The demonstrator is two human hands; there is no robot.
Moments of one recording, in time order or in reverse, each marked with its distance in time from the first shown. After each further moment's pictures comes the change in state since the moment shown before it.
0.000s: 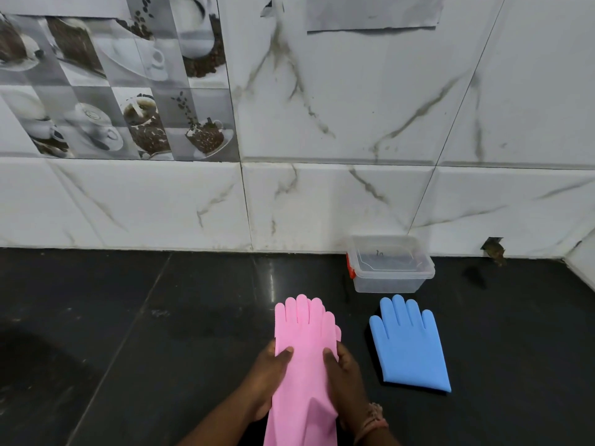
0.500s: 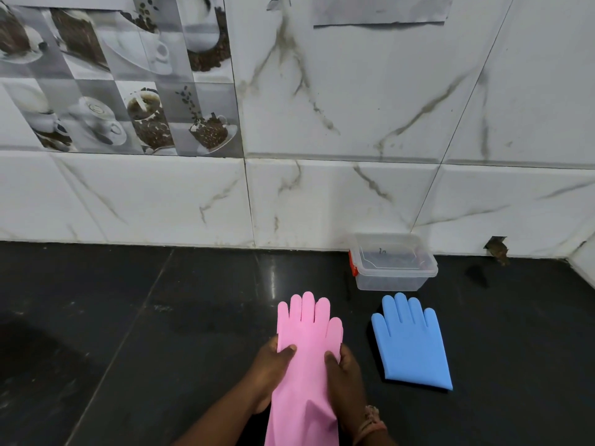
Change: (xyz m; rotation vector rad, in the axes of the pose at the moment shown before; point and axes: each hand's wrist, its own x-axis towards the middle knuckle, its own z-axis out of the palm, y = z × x) left_hand 0.011 -0.002 -0.005 0.140 0.004 -0.067; right_hand -0.002 0.007 0.005 -0.057 0.049 0.053
